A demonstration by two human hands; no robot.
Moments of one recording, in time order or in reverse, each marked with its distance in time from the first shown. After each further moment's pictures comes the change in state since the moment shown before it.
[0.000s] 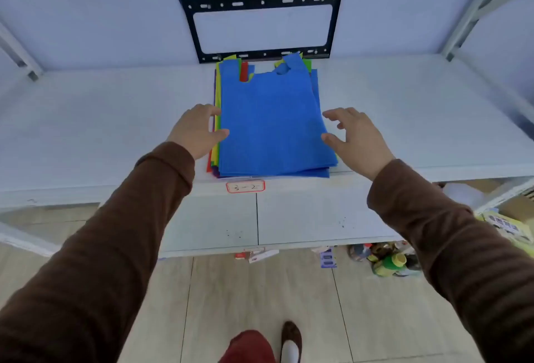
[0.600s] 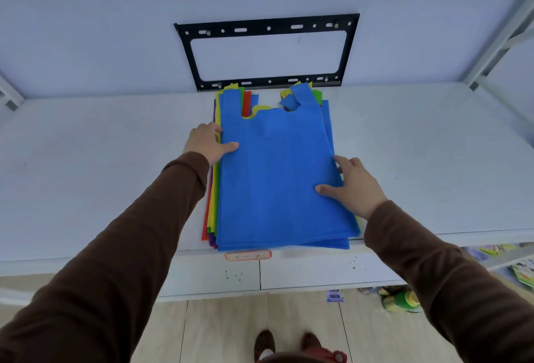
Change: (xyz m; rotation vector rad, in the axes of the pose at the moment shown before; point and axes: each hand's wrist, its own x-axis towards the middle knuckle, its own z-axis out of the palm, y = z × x) left_hand 0.153 -0.041 0.037 -0.034 -0.062 -0.213; right_hand 0.077 0.031 0.056 0.053 -0.293 0.370
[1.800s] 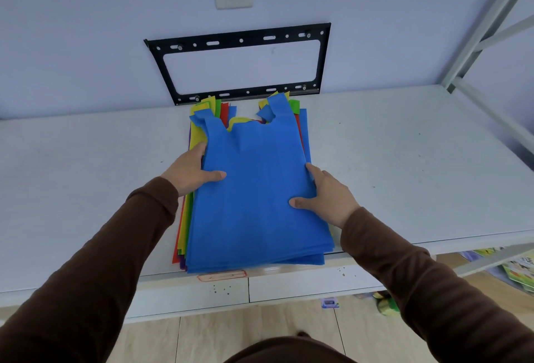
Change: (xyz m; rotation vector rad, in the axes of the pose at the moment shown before) left_hand -0.028 0.025 -0.002 -0.359 -0.274 0.089; right_hand 0.015 0.011 0.000 0.086 -0.101 -0.025
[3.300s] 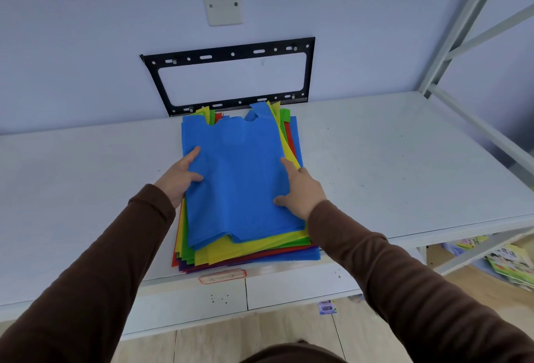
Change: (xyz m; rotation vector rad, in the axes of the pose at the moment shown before) left_hand 0.005 -0.020 0.004 -0.652 0.048 -0.142; right_hand 0.000 -0.043 0.012 -0.094 0.041 0.017
